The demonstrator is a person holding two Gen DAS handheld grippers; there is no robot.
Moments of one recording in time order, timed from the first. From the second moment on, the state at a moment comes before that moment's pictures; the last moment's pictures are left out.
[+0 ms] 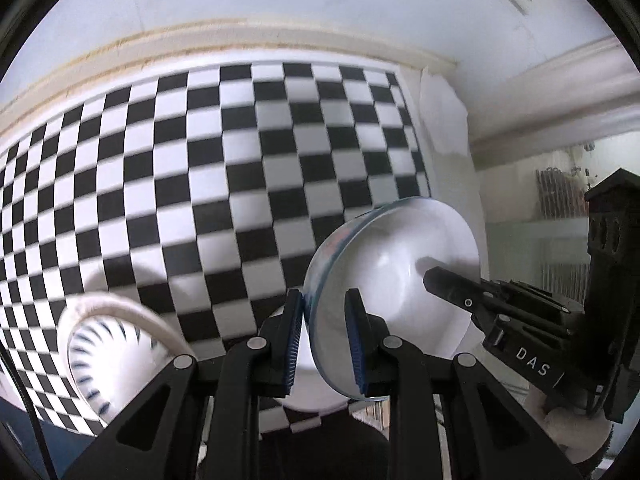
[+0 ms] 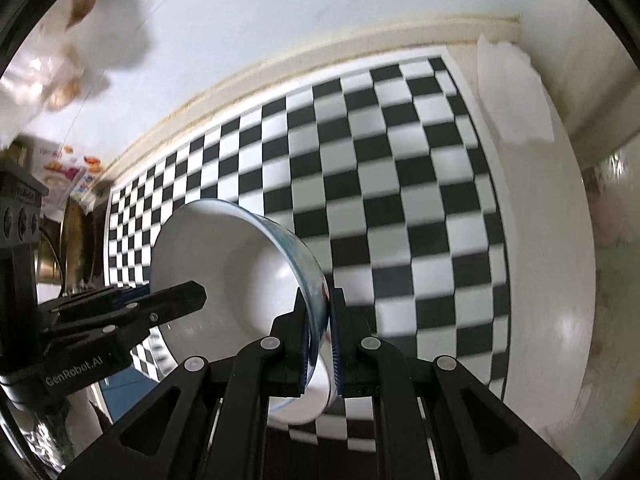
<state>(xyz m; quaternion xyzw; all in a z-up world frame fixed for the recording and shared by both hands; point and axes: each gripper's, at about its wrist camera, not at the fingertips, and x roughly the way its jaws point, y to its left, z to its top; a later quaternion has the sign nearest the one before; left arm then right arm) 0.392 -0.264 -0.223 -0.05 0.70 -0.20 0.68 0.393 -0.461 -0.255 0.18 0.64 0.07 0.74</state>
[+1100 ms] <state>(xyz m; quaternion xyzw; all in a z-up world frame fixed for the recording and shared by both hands) 0.334 -0.244 -0.285 -0.02 0.73 -0.16 0.66 0.336 -0.413 -0.323 0.14 0.70 0.06 0.70</state>
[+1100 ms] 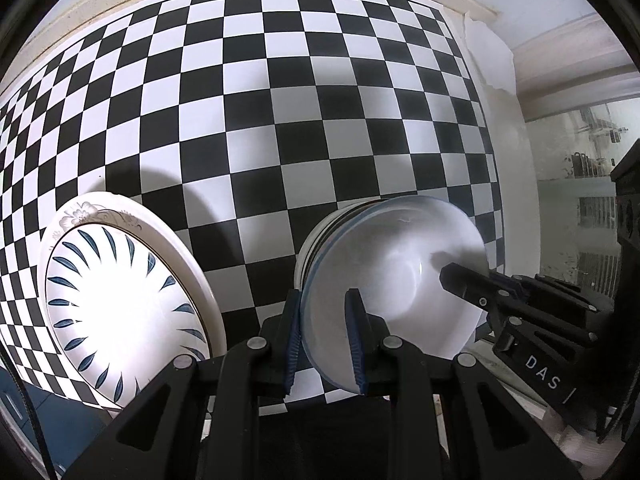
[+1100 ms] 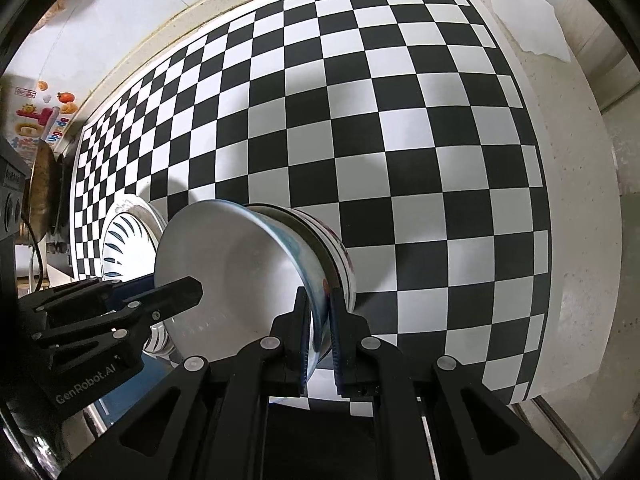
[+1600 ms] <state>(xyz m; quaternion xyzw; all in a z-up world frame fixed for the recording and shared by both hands) 0.327 -0.241 -0.269 -0.01 0.71 -0.15 0.69 0.333 -0.417 -0.317 0.14 0.69 0.04 0.71</state>
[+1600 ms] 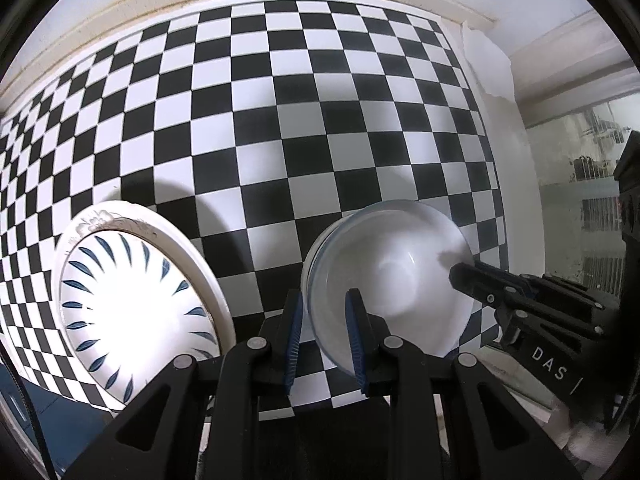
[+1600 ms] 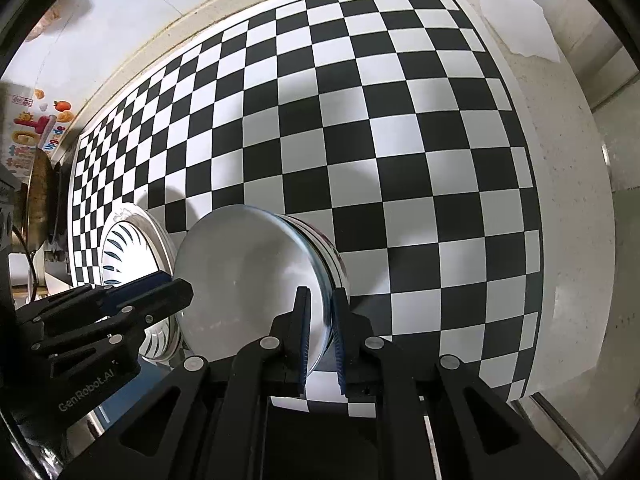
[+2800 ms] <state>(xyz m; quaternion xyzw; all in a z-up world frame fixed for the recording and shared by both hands) 0.189 -0.154 -0.110 -0.02 0.56 -0.12 0.82 0.171 -0.355 -0.126 0.08 0.53 0.05 0.84</state>
